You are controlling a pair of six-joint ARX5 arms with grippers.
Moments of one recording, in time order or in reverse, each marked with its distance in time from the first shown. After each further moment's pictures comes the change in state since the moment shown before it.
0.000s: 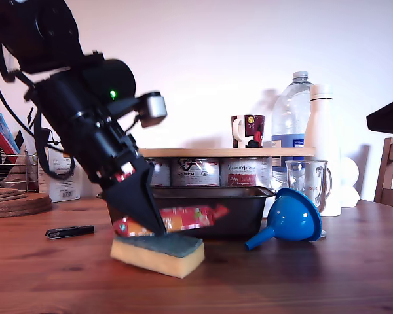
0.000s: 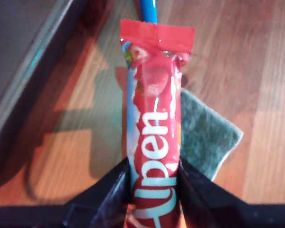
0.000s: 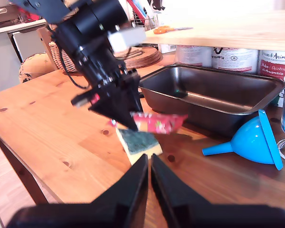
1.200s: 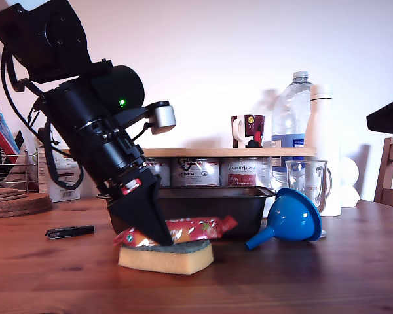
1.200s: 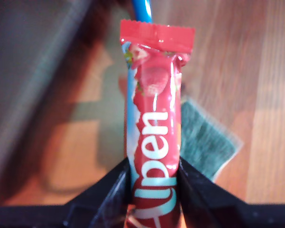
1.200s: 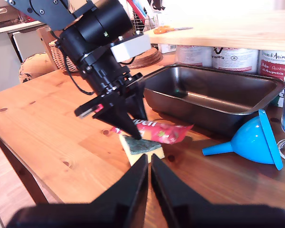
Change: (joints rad) left arm -0.027 0.048 0.000 0.061 -0.024 0.050; right arm 0.000 0.000 0.000 0.000 0.000 0.000
